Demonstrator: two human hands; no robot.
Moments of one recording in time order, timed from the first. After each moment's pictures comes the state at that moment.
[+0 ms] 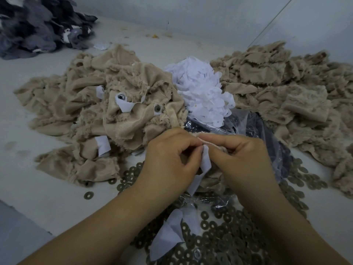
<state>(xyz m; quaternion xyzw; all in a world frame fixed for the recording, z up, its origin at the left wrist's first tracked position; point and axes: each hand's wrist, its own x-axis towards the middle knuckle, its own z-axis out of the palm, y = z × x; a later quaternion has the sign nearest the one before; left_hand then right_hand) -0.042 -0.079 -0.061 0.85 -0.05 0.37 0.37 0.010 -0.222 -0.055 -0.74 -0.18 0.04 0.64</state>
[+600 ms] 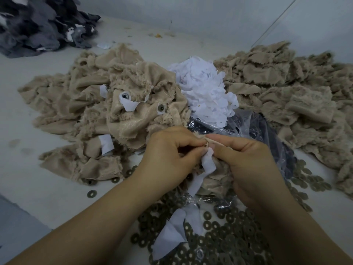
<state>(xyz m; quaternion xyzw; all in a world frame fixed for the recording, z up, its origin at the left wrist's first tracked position) -0.036 -0.066 -0.060 0.83 -0.05 0.27 0.48 0.015 -0.219 -0.056 -0.65 -0.04 0.17 0.74</state>
